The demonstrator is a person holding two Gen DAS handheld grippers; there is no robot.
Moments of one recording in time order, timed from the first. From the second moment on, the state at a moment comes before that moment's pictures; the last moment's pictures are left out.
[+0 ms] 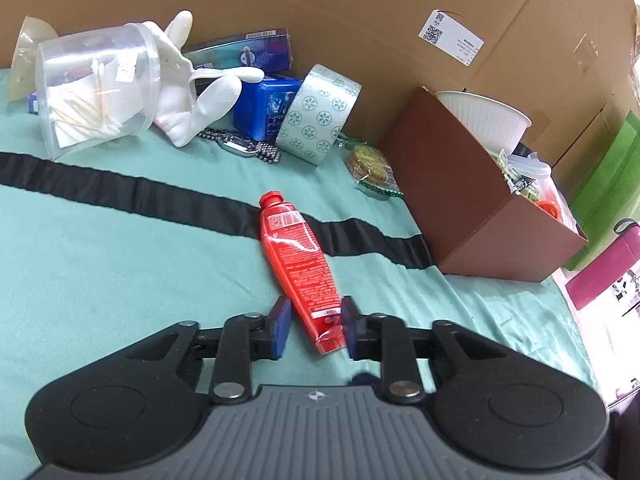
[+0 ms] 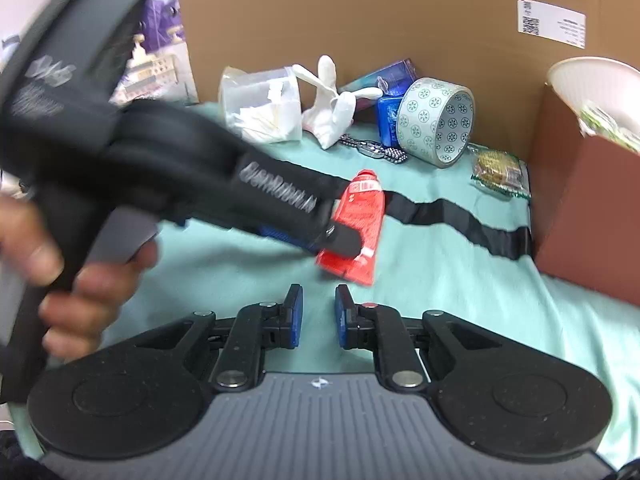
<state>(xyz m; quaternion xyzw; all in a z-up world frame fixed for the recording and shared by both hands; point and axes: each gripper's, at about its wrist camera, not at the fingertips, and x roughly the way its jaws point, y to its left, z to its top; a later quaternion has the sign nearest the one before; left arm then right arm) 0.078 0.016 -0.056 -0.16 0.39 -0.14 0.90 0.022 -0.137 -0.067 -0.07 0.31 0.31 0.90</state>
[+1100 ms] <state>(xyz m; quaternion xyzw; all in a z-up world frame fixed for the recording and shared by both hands) 0.102 0.004 -0.056 -0.10 0.37 -0.12 0.92 0.067 -0.130 -0.076 -0.02 0.31 0.29 0.91</state>
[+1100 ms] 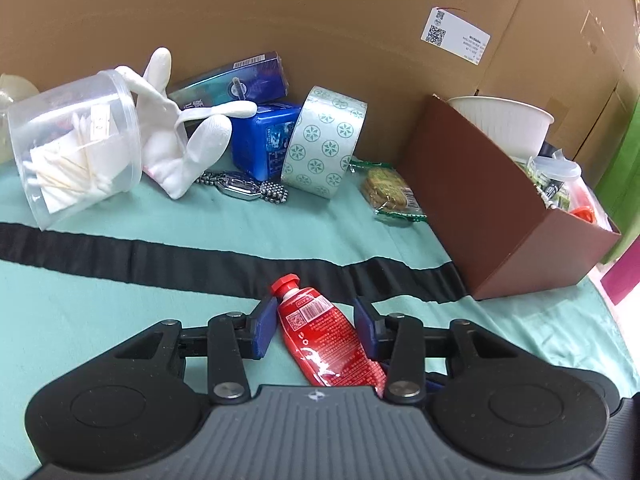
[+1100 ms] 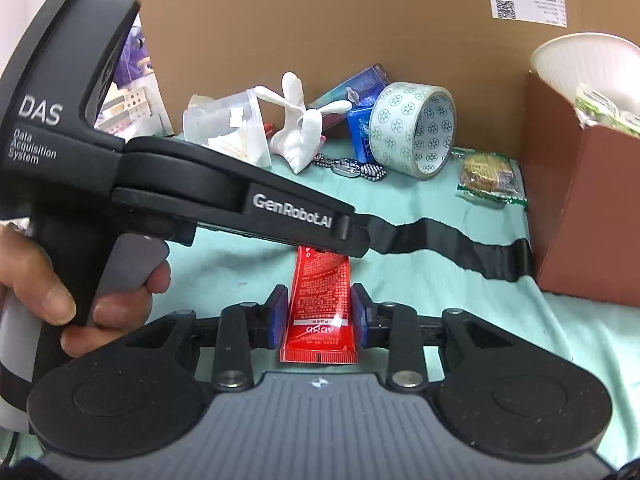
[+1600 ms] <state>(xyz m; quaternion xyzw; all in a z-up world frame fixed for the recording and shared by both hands) 0.068 -0.038 0.012 -0.08 0.29 -0.17 0.94 0.023 -0.170 -0.034 0.00 0.24 0.26 0.93</state>
